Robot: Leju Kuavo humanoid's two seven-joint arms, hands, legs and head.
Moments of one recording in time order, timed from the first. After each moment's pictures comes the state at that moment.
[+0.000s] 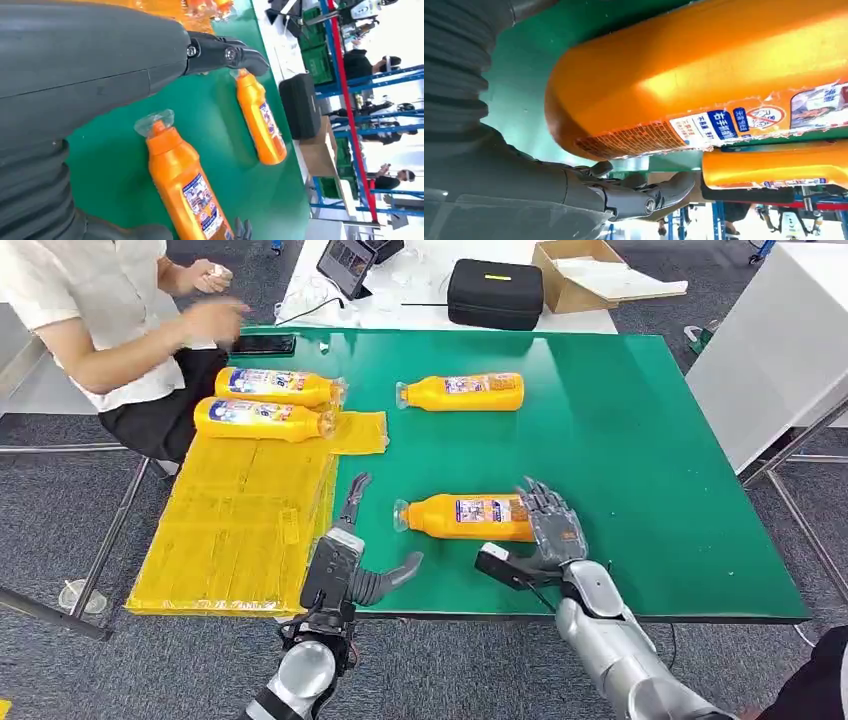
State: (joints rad) left arm -0.20 -0.26 -0.64 -1.11 -0.18 0.37 -0.45; right arm -0.47 -0.10 0.30 -0.61 1.12 -0.53 -0.20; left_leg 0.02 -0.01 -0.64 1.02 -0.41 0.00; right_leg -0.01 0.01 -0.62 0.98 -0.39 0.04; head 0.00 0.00
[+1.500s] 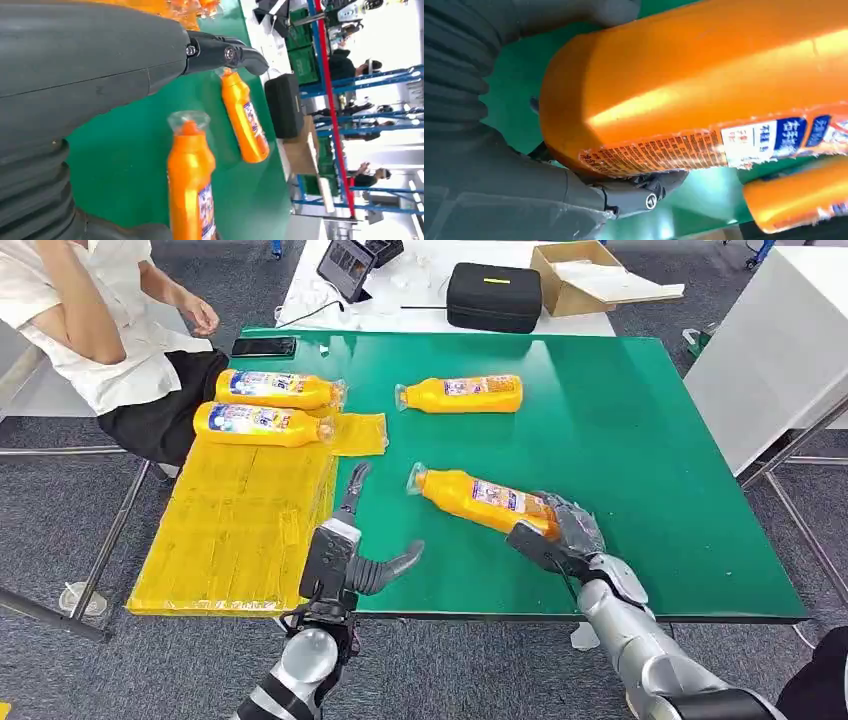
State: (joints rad) left arm -0.25 -0.27 -0.64 -1.06 -0.07 0.37 -0.53; right arm -0.54 -0.11 0.14 -0.43 0.74 -0.28 -0.48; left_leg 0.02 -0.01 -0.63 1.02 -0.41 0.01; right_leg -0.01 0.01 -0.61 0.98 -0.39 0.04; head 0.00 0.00
